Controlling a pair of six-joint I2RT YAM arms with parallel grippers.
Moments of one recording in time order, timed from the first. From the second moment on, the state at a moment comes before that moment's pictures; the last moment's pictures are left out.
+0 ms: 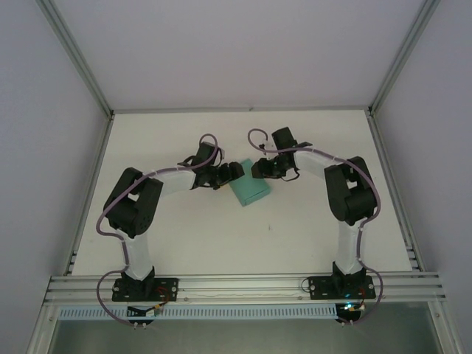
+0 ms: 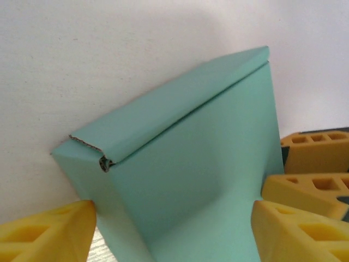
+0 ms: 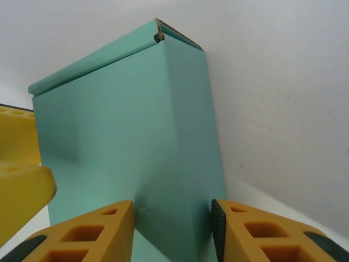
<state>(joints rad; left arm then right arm) -0.49 1.91 1.11 -0.06 0.36 -0.81 0.41 1.99 1.34 -0.45 -0.49 0.22</state>
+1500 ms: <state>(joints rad) -0.57 1.87 0.93 0.26 0.11 -1.08 0.43 2.02 1.38 -0.43 -0.39 0.22</state>
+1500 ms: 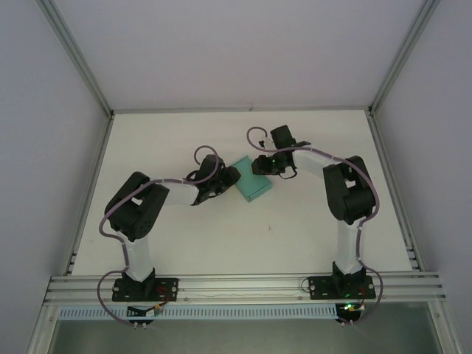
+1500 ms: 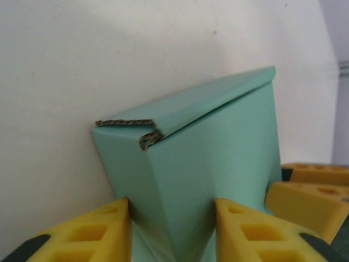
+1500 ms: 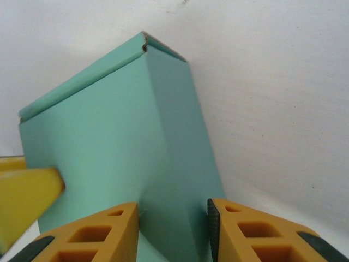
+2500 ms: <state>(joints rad) -0.51 1.24 0.95 -0.33 -0.31 -0.70 0.39 1.70 1.31 -0.38 -0.20 0.21</state>
